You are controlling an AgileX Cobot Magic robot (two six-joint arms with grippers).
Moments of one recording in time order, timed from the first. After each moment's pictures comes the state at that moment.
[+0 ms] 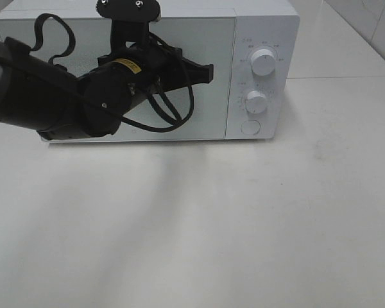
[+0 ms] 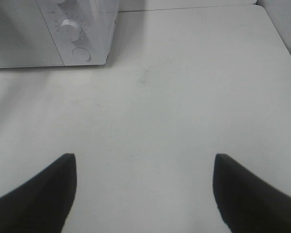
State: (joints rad) left arm -0.73 1.97 -1.09 -0.53 -0.65 0.27; right arm 0.16 0.00 -0.51 -0.10 1.04 0.24
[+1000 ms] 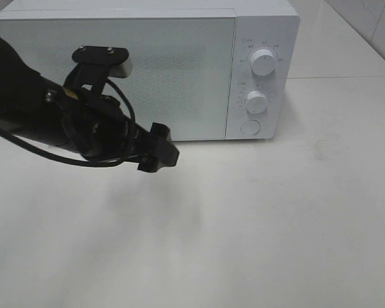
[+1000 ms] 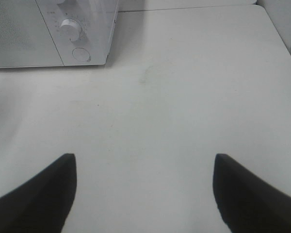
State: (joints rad) left arm -0.64 1.65 -0.88 -0.57 0.22 0.36; right arm 0.16 0.00 -0.51 -0.10 1.04 0.24
